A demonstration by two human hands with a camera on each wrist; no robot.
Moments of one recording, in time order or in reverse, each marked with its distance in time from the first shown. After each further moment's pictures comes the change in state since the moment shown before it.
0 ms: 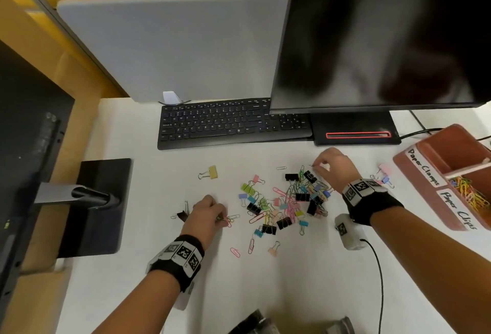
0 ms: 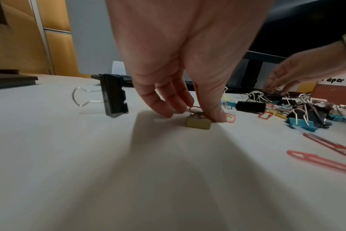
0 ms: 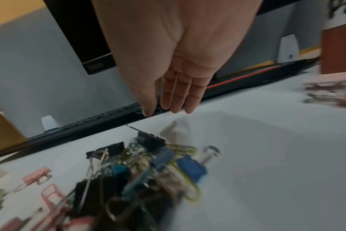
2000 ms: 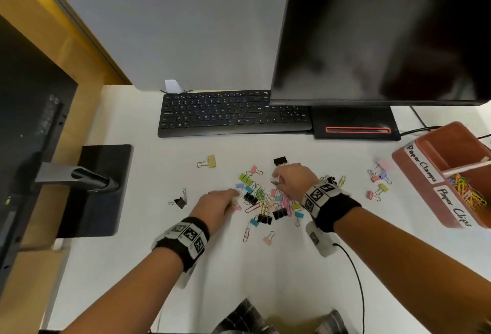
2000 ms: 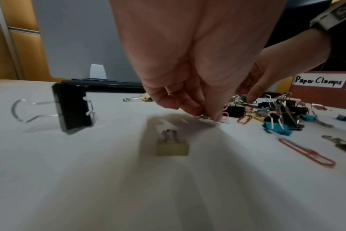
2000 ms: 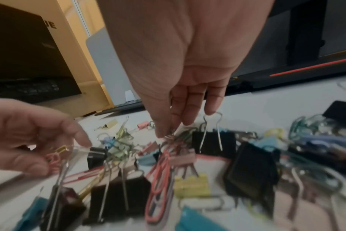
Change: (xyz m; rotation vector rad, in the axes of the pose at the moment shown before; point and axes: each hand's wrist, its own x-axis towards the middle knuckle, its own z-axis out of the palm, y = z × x) left_hand -0.001 0.029 -0.001 0.049 -0.070 0.102; right_hand -0.024 -0.075 0.037 -0.237 -0.348 -0.151
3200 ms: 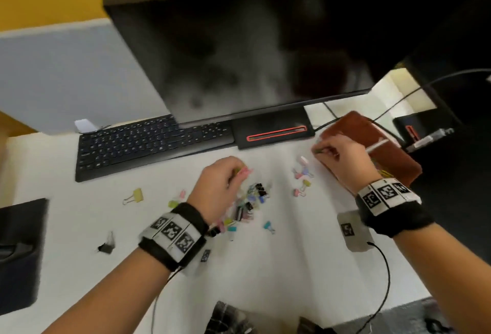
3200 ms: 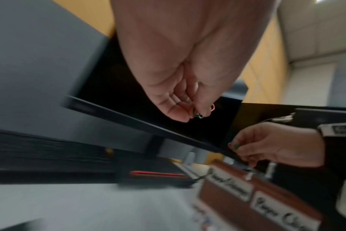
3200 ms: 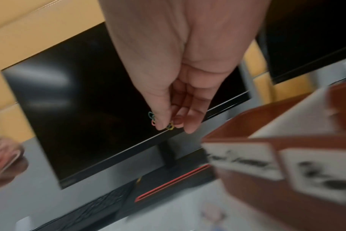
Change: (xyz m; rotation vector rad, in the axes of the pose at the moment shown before) left_hand 0.057 0.212 -0.032 -0.201 0.229 0.351; right_hand -0.143 0.180 -0.098 0.350 0.661 0.220
